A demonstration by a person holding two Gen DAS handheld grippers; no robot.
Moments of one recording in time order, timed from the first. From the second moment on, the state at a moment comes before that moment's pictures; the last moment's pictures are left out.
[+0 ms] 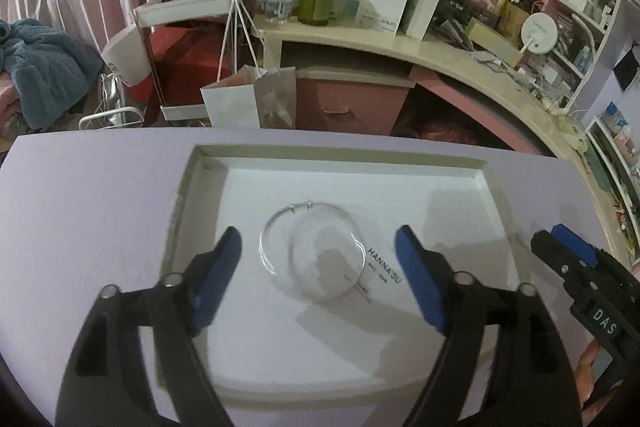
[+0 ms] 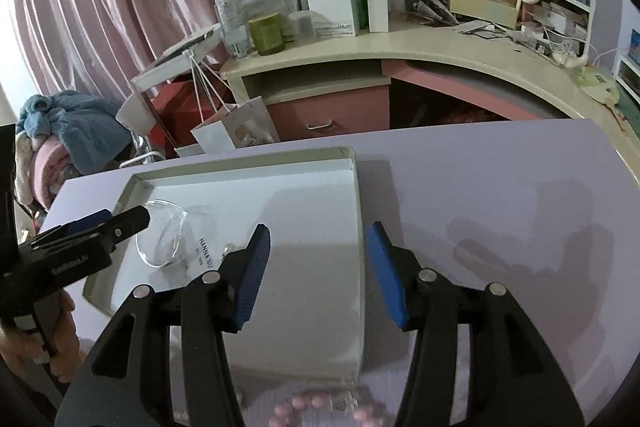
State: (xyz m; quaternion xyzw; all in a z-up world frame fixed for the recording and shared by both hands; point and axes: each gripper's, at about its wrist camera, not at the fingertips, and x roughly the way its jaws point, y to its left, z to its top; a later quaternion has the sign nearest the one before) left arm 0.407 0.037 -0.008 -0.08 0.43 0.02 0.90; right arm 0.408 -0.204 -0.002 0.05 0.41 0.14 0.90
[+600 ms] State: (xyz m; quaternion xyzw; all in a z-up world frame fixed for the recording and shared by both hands) left arm 0.179 0.084 0.058 -0.04 0.33 0.07 0.94; right arm 0.251 -0.229 0.021 0.04 0.35 0.16 0.92
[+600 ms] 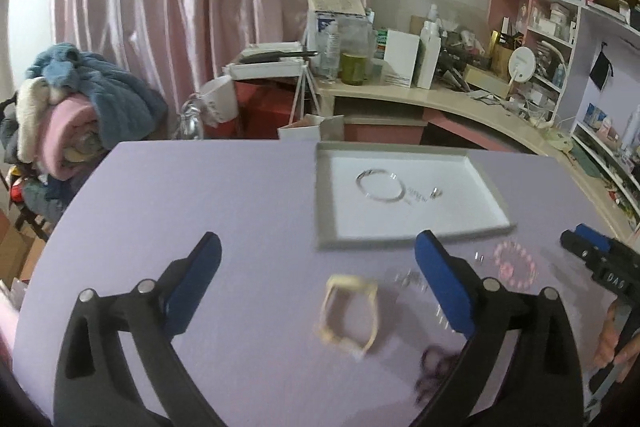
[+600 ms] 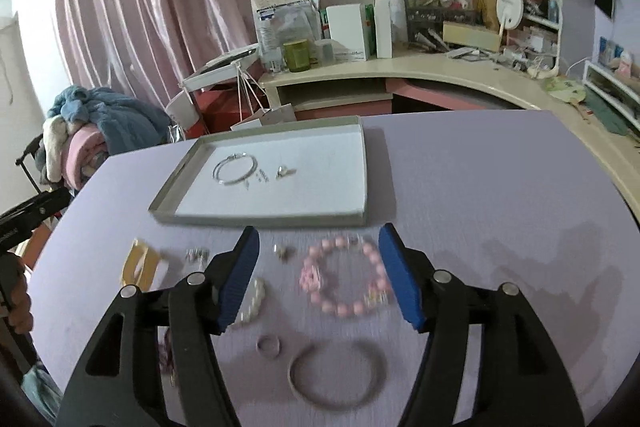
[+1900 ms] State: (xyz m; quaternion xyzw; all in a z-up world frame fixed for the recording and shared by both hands) left arm 0.105 0.087 0.002 -0.03 0.34 0.08 0.94; right arm 0.213 -0.213 -0.060 -0.04 0.44 0.11 0.89
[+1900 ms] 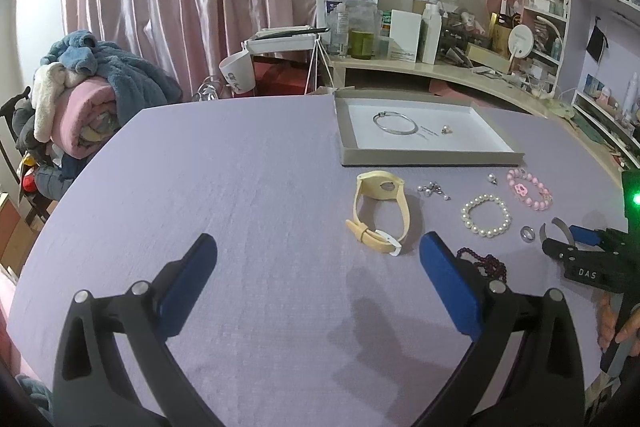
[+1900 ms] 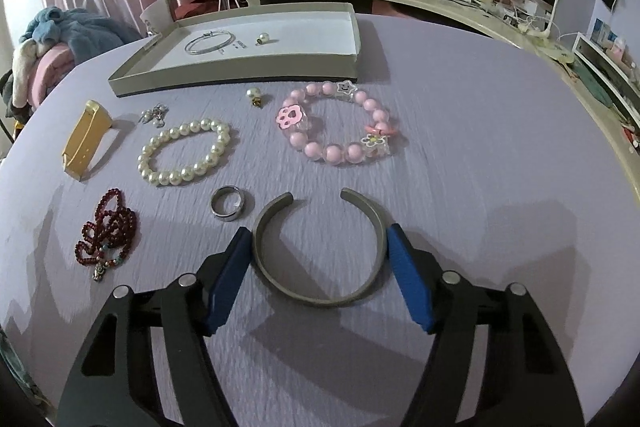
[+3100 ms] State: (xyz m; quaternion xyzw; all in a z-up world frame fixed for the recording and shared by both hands) left arm 0.177 0.065 -0.030 -0.03 0.39 0.07 0.92; right arm 0.218 -0.231 -0.027 0.00 0.41 0.13 0.90
